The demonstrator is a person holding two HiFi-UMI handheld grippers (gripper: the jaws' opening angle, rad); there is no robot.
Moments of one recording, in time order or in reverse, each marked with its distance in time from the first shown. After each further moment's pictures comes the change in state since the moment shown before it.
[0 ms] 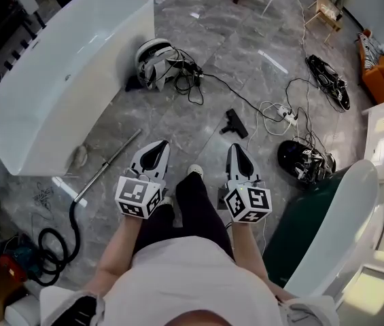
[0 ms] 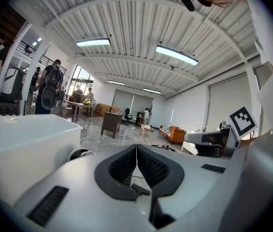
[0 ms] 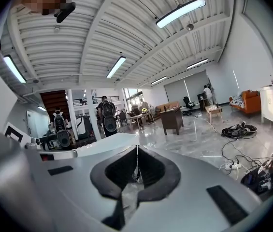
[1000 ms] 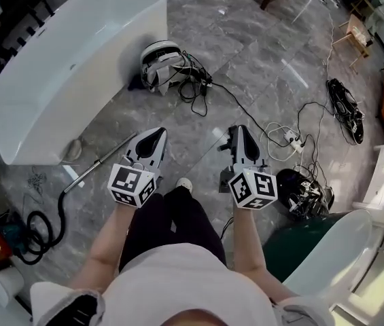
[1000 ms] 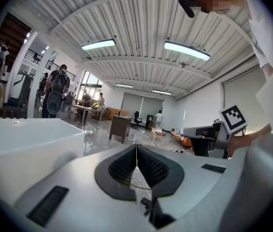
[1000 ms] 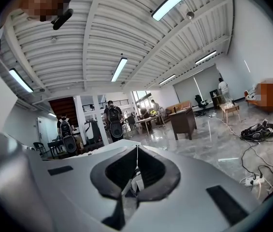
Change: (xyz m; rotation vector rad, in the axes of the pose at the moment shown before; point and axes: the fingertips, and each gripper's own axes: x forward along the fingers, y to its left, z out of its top) left arm 0.166 0.040 0.044 -0.003 -0.034 0.128; right arm 0.182 -0.108 0.076 0.023 -0.032 0.153
